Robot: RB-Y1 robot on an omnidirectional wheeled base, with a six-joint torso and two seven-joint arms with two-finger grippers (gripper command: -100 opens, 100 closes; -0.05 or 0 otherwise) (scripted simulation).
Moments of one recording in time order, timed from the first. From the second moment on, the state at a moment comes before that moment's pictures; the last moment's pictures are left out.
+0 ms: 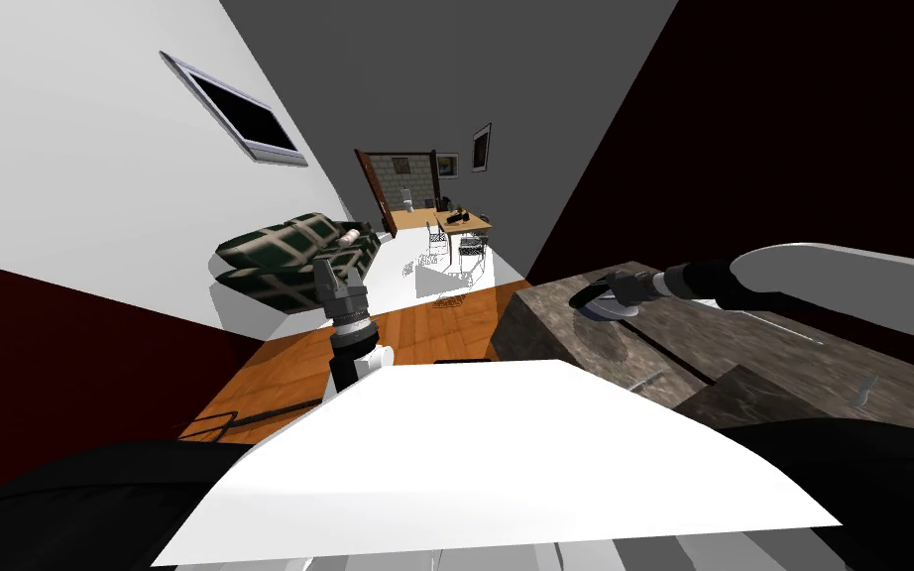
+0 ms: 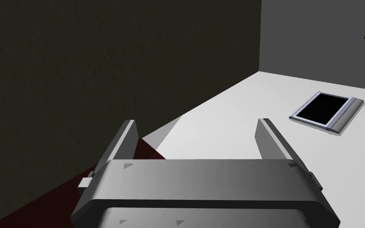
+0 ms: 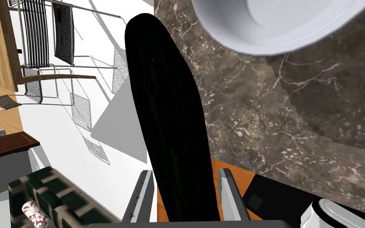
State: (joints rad) left arm 0.50 0.01 0.06 -2.29 0.06 -0.60 -0.17; right arm 0.55 -1.52 -0.47 -1.60 1.37 -0.94 0.54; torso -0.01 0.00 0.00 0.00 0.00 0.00
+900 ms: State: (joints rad) left arm 0.50 0.01 0.06 -2.29 0.06 -0.60 -0.17; right arm 0.60 -1.56 -0.49 -1.49 1.29 -1.03 0.51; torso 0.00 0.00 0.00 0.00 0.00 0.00
